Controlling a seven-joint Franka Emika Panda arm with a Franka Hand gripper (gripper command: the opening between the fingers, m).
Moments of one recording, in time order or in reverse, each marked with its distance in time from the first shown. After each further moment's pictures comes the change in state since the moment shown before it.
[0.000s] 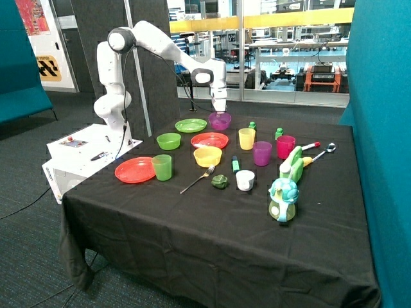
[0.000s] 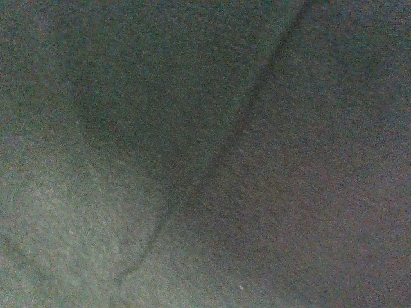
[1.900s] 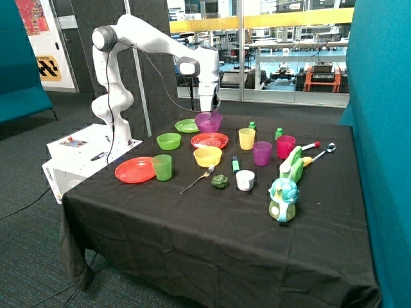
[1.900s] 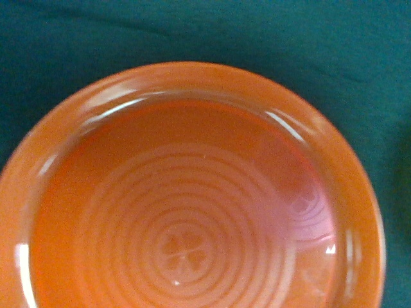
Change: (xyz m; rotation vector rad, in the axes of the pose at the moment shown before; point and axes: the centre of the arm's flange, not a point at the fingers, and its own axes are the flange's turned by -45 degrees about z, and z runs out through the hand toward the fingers) arm -0.075 0.205 -0.068 0.004 0.001 0.331
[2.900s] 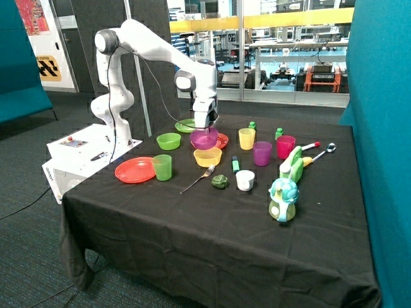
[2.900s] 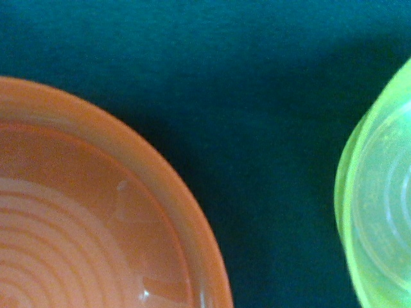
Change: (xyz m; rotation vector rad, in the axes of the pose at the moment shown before) arm 0.000 0.070 0.044 -0.007 0.003 0.109
